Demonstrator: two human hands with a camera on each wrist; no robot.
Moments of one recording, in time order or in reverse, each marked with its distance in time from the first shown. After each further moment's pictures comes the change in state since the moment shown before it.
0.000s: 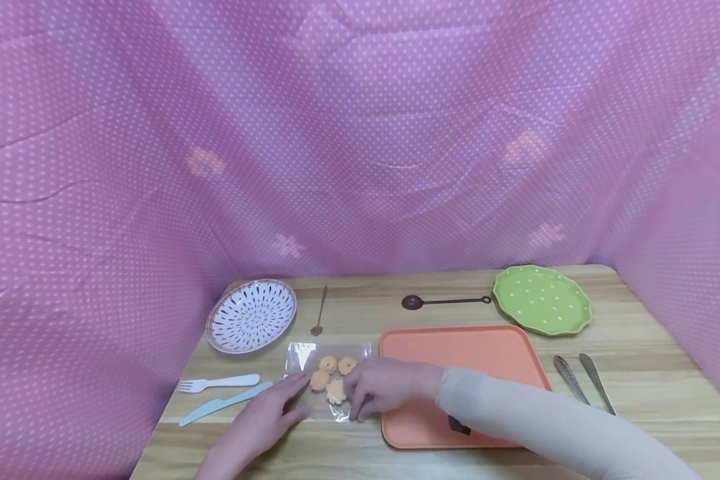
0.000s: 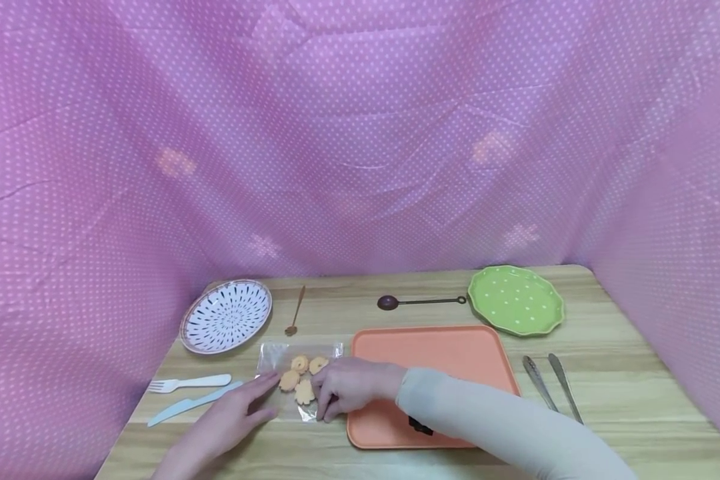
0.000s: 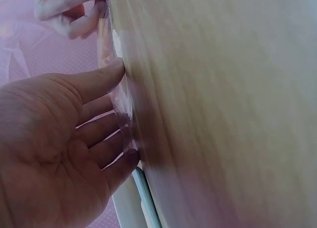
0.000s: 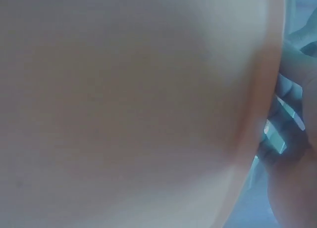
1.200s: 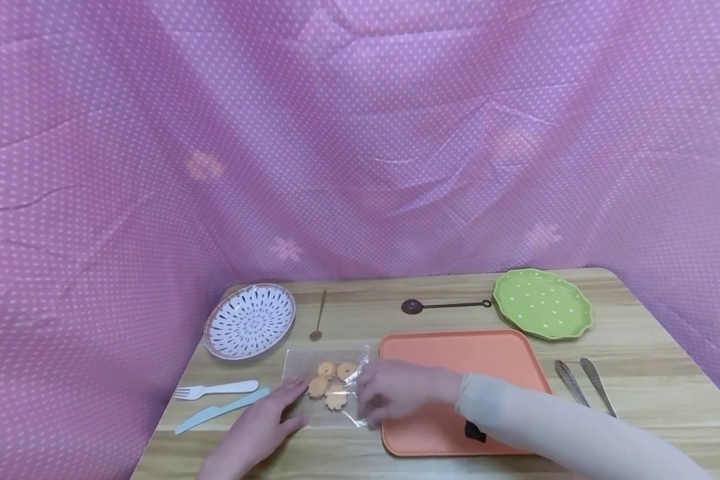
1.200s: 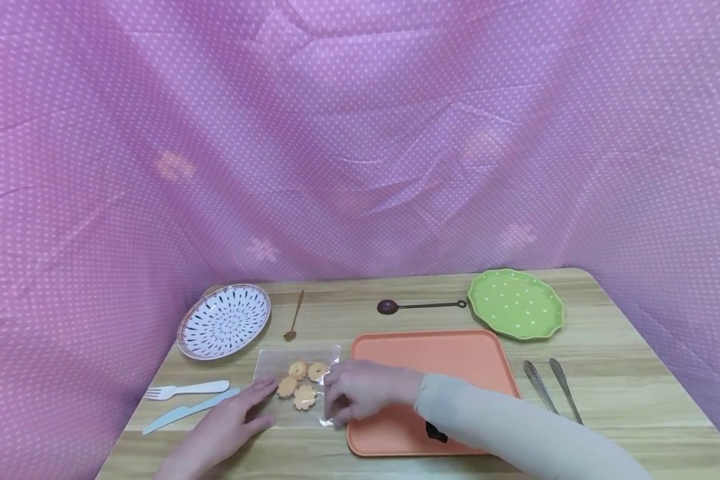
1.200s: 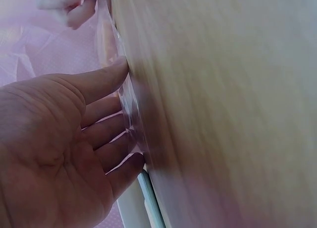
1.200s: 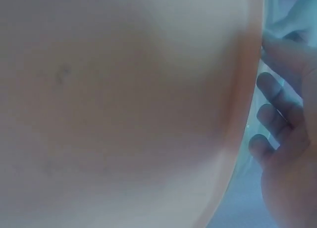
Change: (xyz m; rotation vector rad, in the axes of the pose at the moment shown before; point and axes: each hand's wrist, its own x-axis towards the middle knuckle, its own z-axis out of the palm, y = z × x) left_hand -0.003 -0.004 0.008 0.016 0.031 0.022; right_hand -0.022 -0.004 -0.003 -0.066 0.003 0.077
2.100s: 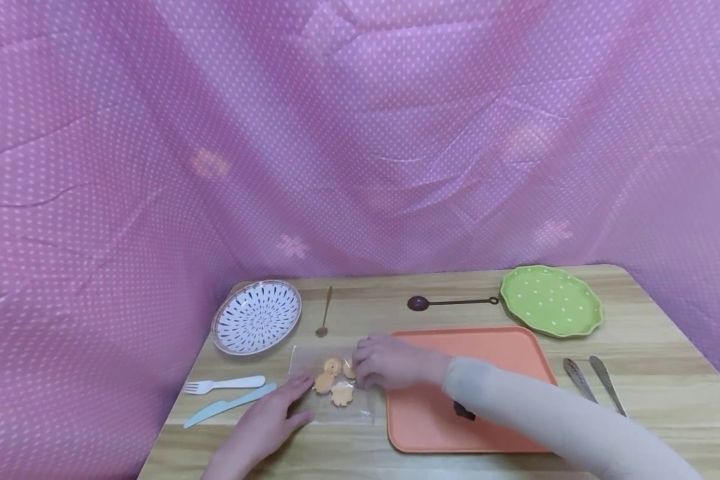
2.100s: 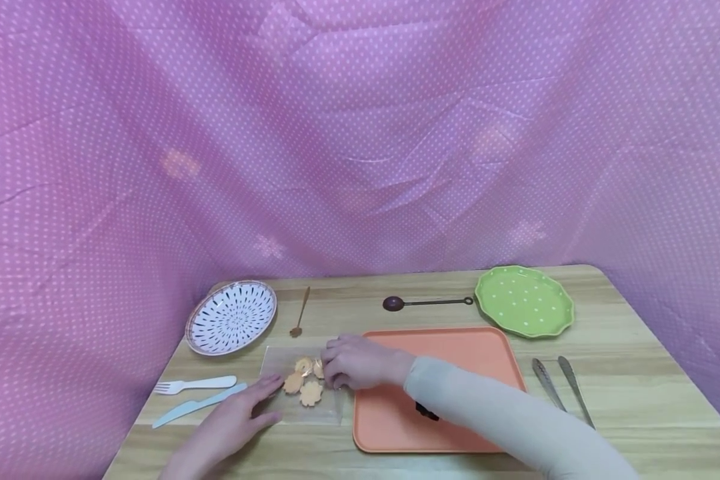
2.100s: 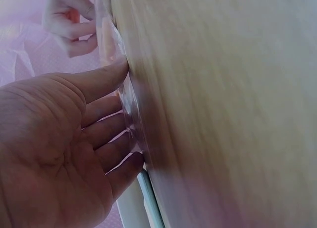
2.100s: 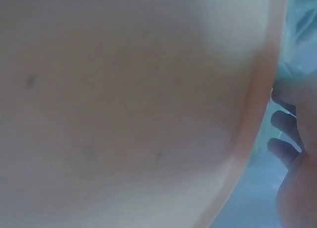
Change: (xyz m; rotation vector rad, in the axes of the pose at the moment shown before) left_hand 0.002 0.001 -0.001 0.005 -0.014 -0.051; right_hand 0.024 0.034 0.002 -0.154 0.090 0.002
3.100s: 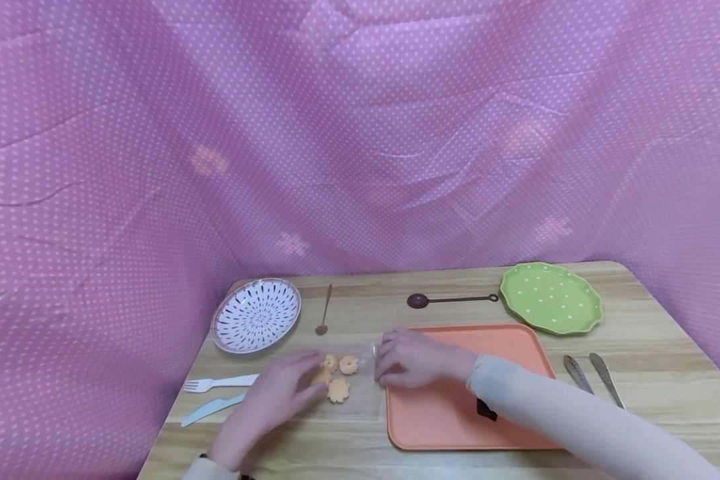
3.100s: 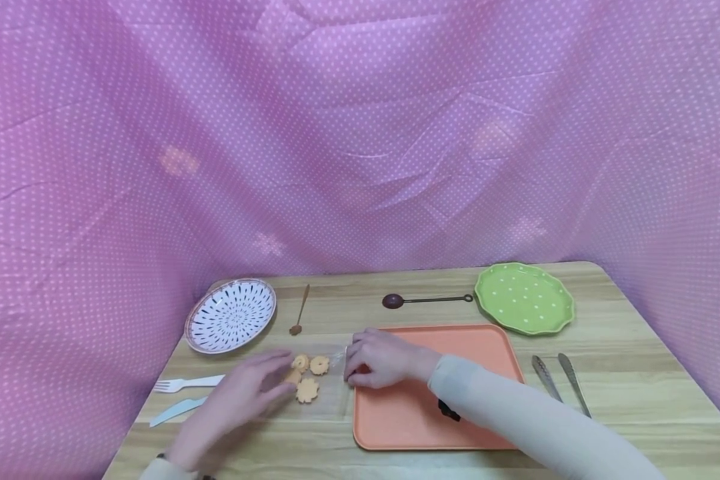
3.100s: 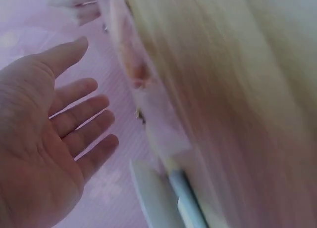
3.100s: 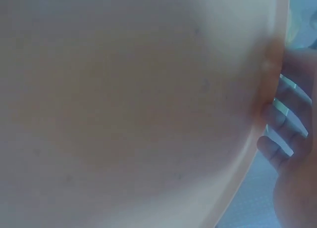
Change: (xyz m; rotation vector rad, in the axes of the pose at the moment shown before) left_hand 0.037 0.009 -0.017 0.096 0.158 0.268; right_hand -0.039 0.008 -0.008 0.099 0.026 0.083
